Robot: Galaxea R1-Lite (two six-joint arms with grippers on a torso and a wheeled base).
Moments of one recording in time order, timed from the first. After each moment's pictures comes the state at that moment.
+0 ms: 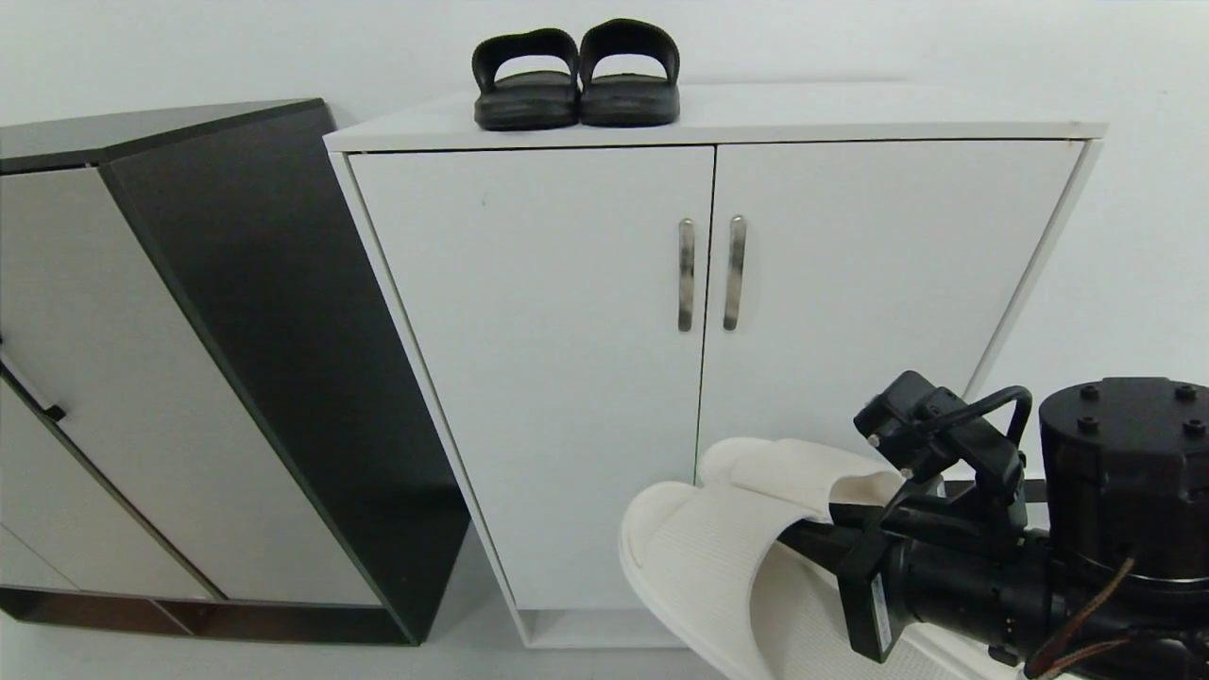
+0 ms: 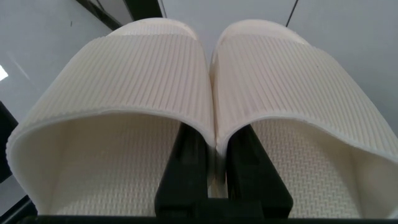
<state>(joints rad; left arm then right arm) 0.00 0.00 0.00 0.00 0.01 0.02 0.87 1.47 -0.65 -0.47 -0.09 0.06</state>
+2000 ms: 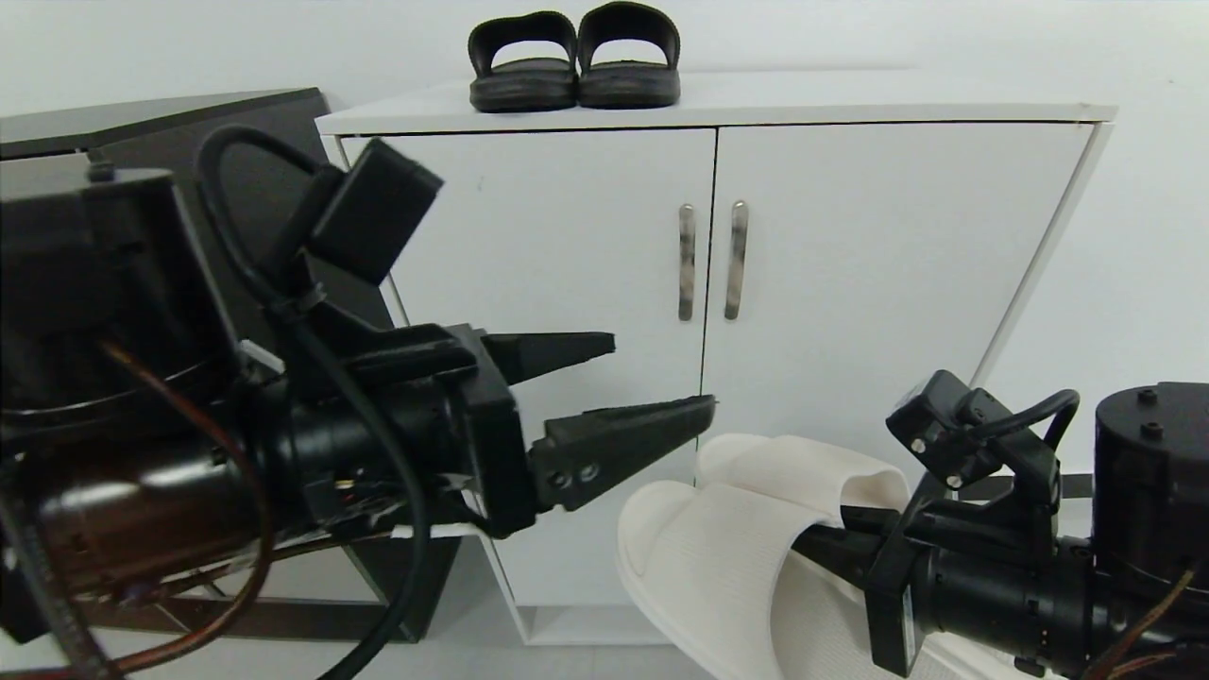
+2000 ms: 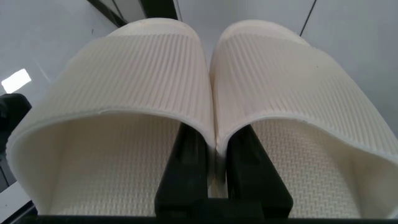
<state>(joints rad) -0.74 1.39 -0.81 -0.57 -0.34 -0.11 0.86 1.43 -0.60 -0.55 -0.01 0.06</state>
